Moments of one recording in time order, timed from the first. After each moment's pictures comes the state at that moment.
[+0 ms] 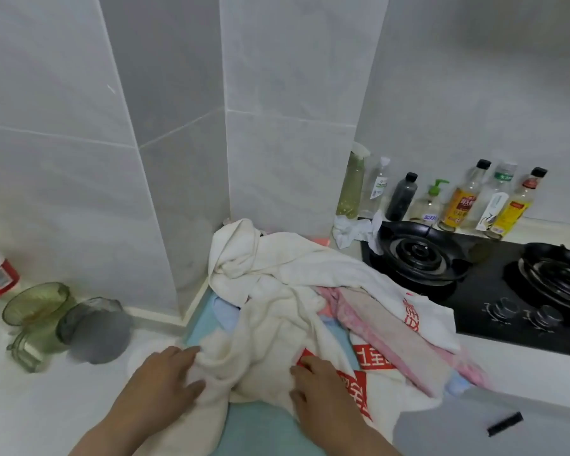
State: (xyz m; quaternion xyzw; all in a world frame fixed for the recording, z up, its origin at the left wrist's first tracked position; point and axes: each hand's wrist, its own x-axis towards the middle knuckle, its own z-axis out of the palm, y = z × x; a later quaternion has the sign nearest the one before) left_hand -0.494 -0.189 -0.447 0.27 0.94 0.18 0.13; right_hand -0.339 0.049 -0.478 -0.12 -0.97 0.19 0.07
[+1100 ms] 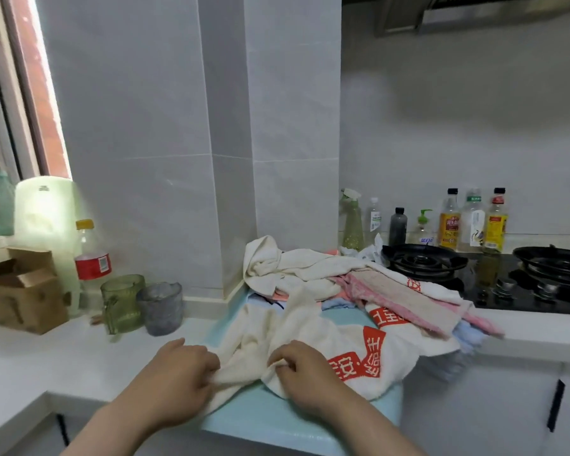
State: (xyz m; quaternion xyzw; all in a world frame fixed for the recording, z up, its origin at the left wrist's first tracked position) left_hand -0.392 -0.268 -0.459 0.43 0.89 0.03 -0.15; right_hand -0.305 -0.055 -0.501 -0.04 -0.93 0.33 0.15
